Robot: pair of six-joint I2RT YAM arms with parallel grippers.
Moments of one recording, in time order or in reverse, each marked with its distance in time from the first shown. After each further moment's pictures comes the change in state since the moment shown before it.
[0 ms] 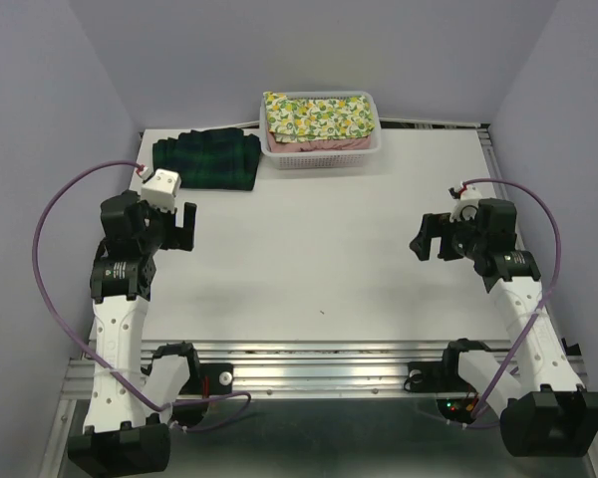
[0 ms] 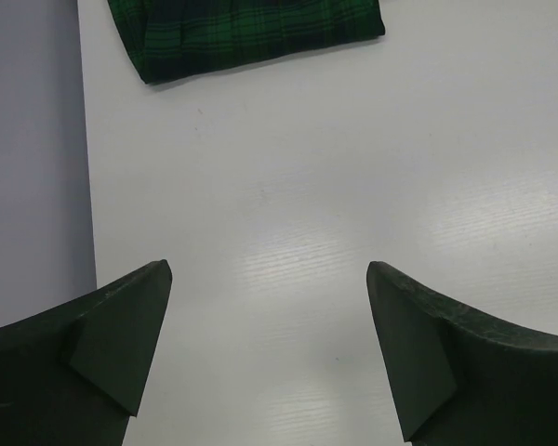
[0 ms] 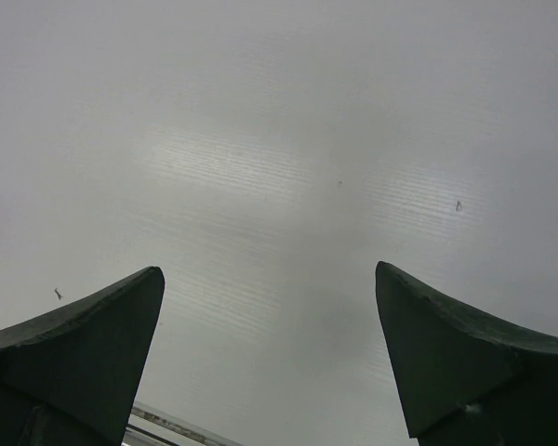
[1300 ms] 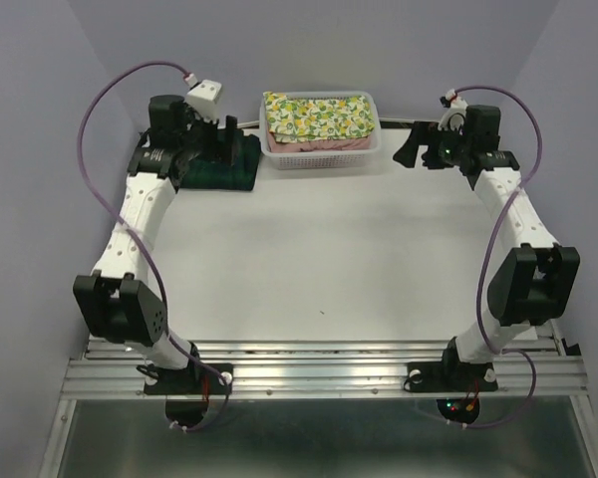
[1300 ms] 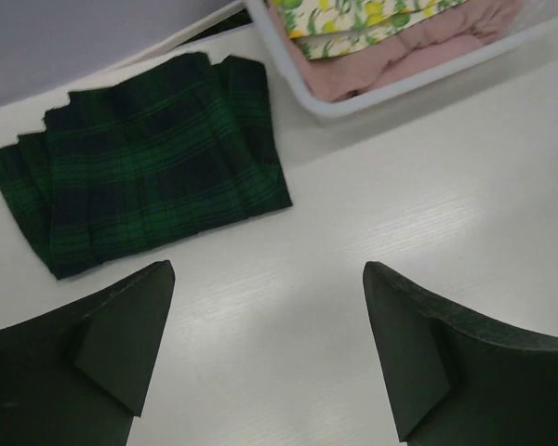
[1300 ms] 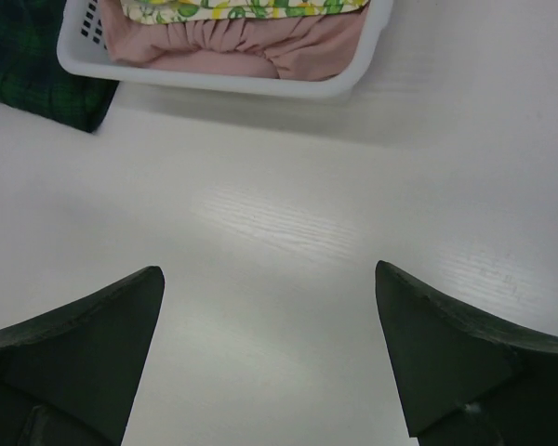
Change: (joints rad) left arm -0.156 0.643 0.537 0.133 0.095 -0.131; right arm 0.012 0.709 0.679 0.153 -0.125 0.115
